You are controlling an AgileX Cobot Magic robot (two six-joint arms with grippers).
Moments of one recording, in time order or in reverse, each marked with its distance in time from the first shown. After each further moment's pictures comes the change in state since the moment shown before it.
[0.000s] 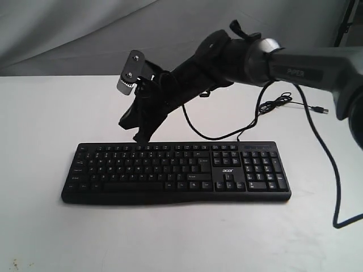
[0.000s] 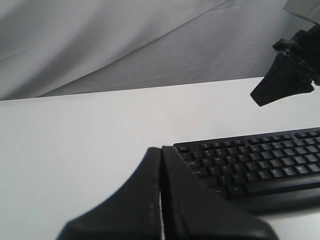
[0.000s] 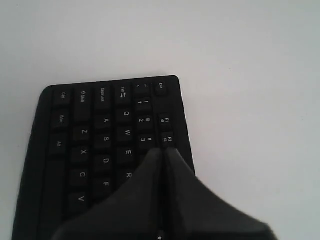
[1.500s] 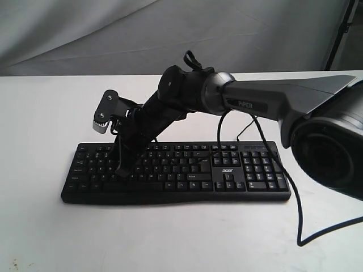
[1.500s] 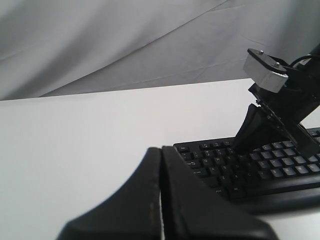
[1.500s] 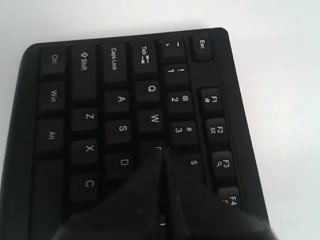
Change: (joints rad) left arm 0.000 0.000 0.000 0.000 0.000 0.000; right arm 0.112 0.140 -0.092 -0.228 -0.058 0.230
